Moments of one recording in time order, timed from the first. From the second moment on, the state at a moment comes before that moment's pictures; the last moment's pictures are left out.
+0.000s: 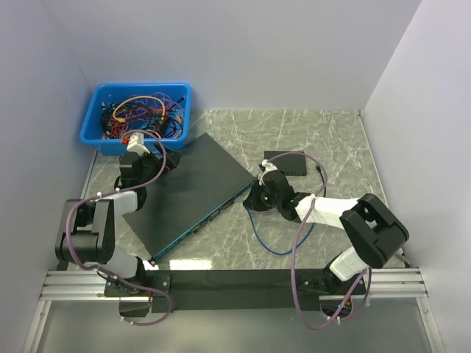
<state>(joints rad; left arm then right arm) -0.01 1.49 0.57 0.67 0.34 -0.65 0.66 1.52 0.64 0.20 -0.11 0.63</state>
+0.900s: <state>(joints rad) 0.04 1.65 0.57 0.88 0.41 -0.71 0.71 1.65 0.67 0.37 -0.01 0.65</state>
